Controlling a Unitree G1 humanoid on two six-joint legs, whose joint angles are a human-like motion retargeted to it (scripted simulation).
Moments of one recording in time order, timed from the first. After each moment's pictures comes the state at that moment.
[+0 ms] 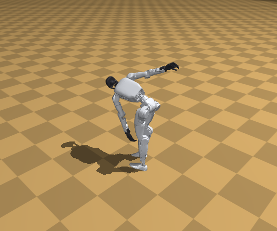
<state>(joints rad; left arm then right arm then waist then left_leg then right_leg) -0.87 0.61 0.26 1.44 -0.22 0.05 -0.10 0.13 -0.52 -0.35 1.68 -0.31 0.00 -0.16 -0.67 -0.31 0.52 -0.79 0.10 0.72 -0.04 -0.42 -0.05 -1.06 0.07 0.05 -0.03 0.46 0.22</state>
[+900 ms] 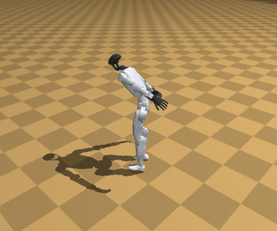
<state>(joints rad) 0.53 0.37 0.30 1.49 -0.18 0.04 -0.13 -0.10 -0.66 -0.38 1.51 -0.34 0.05 -0.06 -0.19 0.04 0.52 -0.22 0.05 0.45 0.02 -0.39 -0.06 -0.24 -0.10 -0.20 0.01 0.22 0.11</state>
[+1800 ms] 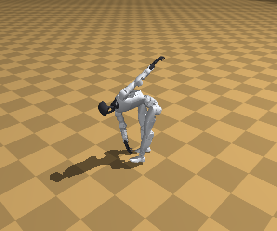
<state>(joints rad) 0.27 0.44 0.52 1.66 -0.61 -0.08 0.06 -0.72 -1.12 -0.13 1.30 -0.24 0.06 0.08 0.89 0.52 0.52 -1.09 -0.13 0.11 -0.08 -0.13 0.03 -0.86 -0.20 -0.56 -0.01 0.24 0.17</state>
